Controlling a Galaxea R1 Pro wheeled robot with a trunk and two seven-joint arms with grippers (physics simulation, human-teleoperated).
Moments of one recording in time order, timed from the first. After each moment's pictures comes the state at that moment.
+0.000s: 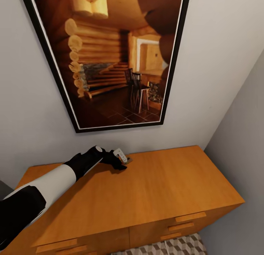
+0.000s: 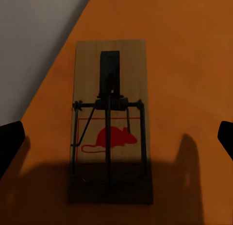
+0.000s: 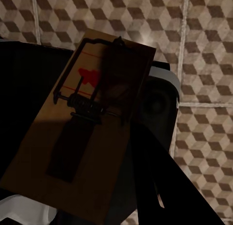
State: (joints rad) left arm -1.14 0.06 -0.93 -0.52 0.21 0.34 -0.57; right arm -0.20 0.03 0.16 -0.02 -0.01 -0.22 0.06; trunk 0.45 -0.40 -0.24
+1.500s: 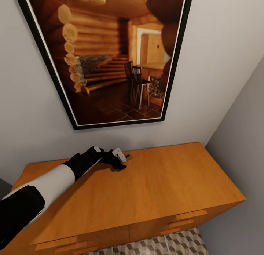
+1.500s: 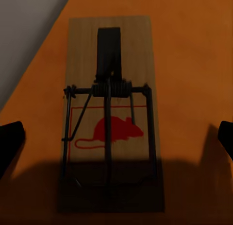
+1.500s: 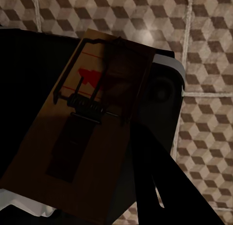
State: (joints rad) left arm -1.14 0.07 -0.93 -0.50 0.21 0.28 -0.58; right arm -0.20 0.03 0.16 -0.02 -0.01 -0.22 0.06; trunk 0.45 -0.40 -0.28
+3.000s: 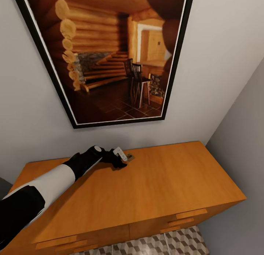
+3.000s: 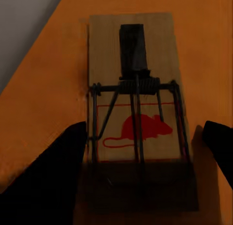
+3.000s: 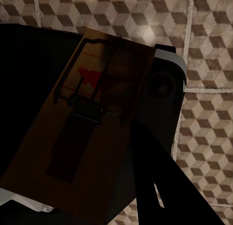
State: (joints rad) left arm -1.14 0.07 -0.92 -0.52 0.23 0.29 -0.58; right arm -0.20 0.03 0.16 -0.02 -0.01 -0.22 0.06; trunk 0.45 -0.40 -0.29
